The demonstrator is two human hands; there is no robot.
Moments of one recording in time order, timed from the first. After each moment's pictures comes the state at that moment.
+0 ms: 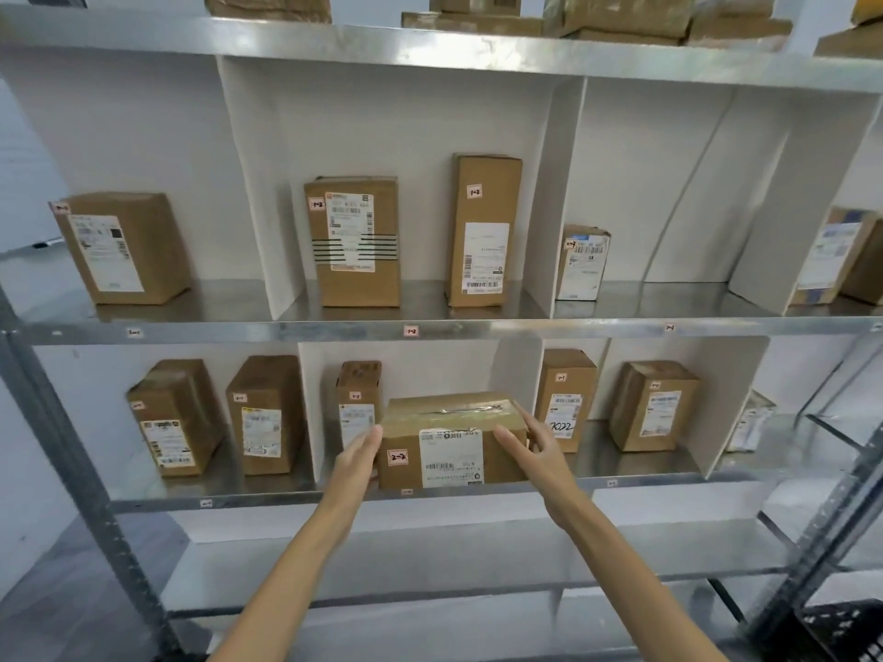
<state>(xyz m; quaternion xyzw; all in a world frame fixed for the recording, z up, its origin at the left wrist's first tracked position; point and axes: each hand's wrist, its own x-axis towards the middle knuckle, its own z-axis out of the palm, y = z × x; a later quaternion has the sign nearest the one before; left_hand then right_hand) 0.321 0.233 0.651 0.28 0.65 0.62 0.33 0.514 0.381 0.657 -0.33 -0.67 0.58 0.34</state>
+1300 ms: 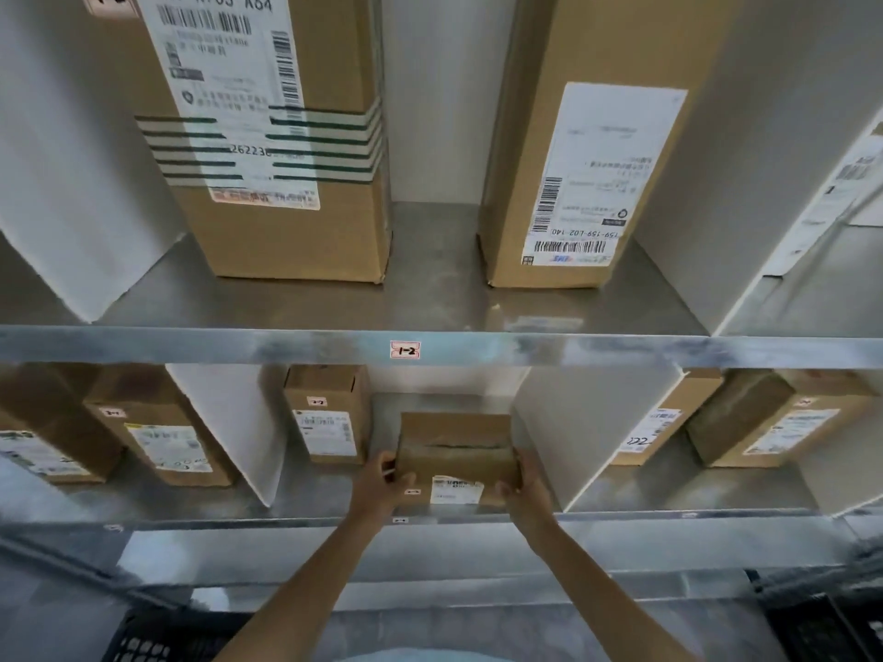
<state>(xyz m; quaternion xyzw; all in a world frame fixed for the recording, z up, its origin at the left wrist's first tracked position) 0.182 0.459 0.459 0.22 0.80 0.43 0.35 0.361 0.577 0.459 -0.54 -0.68 0.49 0.14</state>
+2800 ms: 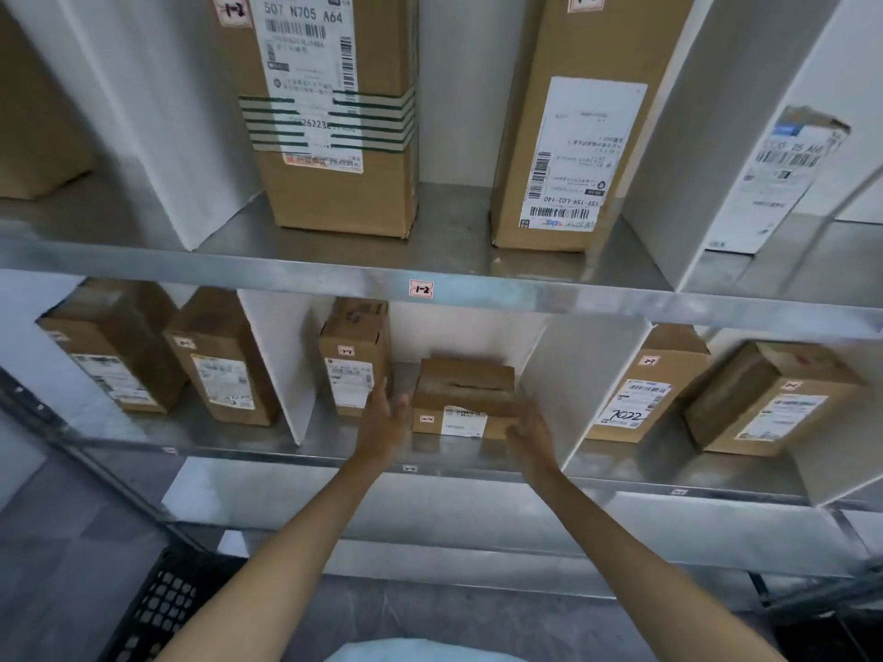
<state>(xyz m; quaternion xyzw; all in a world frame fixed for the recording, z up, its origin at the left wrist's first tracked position) 0.208 0.428 0.516 0.27 0.81 0.47 0.21 0.374 0.564 0.500 -0.47 -0.73 0.44 0.21</state>
